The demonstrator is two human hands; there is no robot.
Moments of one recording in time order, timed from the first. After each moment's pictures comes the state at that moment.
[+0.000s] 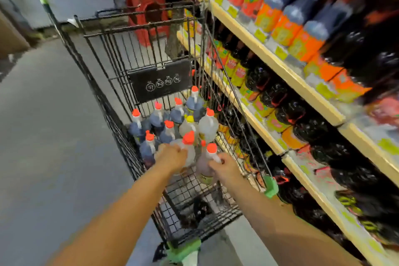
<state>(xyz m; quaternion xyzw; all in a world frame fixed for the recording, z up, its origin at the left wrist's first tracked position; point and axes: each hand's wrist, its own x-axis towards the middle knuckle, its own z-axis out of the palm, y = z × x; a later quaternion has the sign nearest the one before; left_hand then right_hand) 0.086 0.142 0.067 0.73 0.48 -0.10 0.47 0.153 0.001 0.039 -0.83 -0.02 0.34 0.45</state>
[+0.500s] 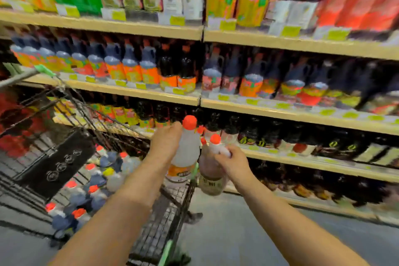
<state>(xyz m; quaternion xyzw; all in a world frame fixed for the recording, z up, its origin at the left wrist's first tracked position) 0.091 -0.035 0.246 0.80 0.10 -0.04 0.59 0.045 -0.198 0.180 -0.81 0.16 -0.03 0.56</state>
